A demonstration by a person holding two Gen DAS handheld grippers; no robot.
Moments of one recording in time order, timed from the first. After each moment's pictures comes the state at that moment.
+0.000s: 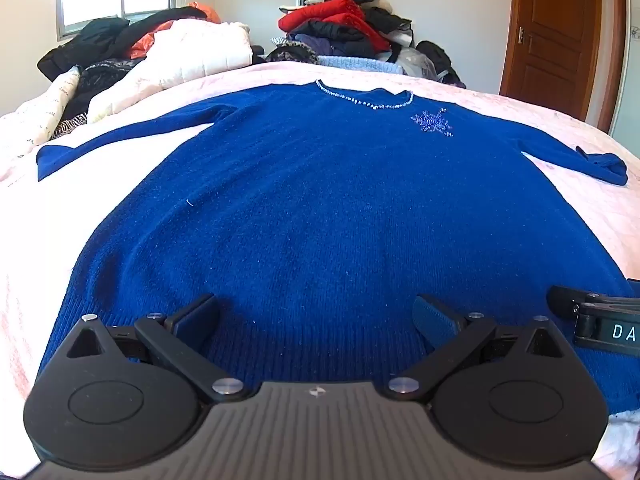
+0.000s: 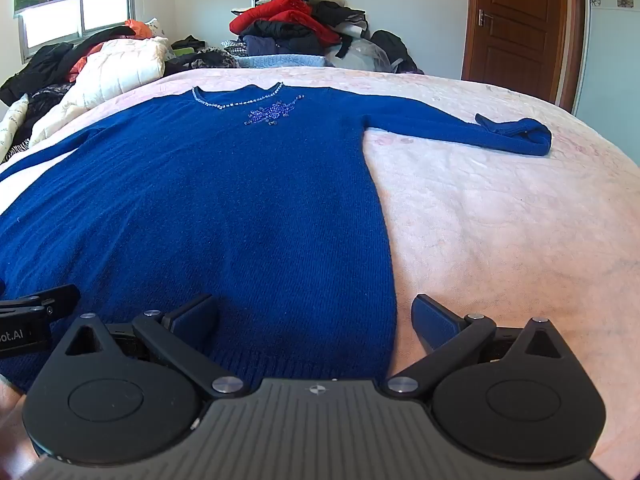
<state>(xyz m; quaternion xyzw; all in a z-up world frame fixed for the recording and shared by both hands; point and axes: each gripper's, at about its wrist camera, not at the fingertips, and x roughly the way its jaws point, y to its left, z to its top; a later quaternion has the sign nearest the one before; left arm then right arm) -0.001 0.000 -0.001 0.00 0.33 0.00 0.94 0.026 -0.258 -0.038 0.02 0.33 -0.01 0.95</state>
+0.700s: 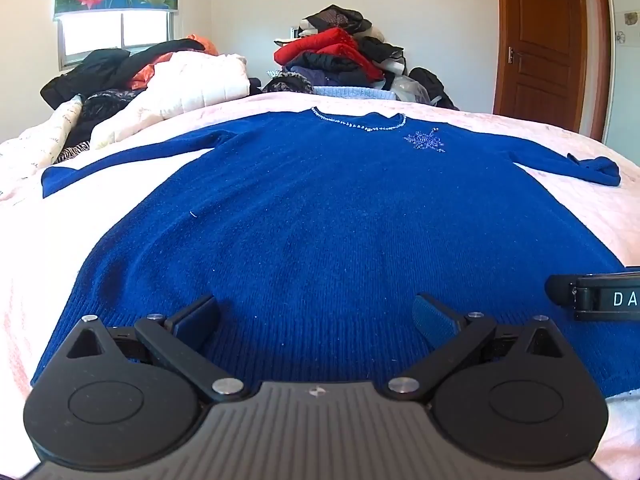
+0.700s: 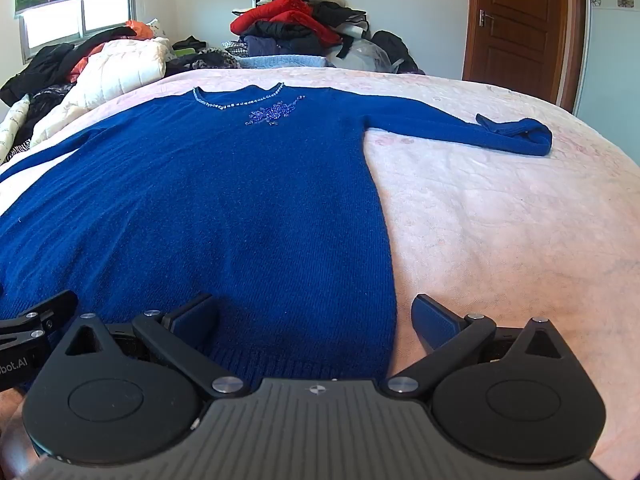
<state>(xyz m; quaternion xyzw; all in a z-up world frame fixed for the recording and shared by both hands) -0.020 -0.001 -0.009 0.01 0.27 -0.01 0.96 0.025 -0.257 -0.039 0.02 0.32 -0.01 0.95</state>
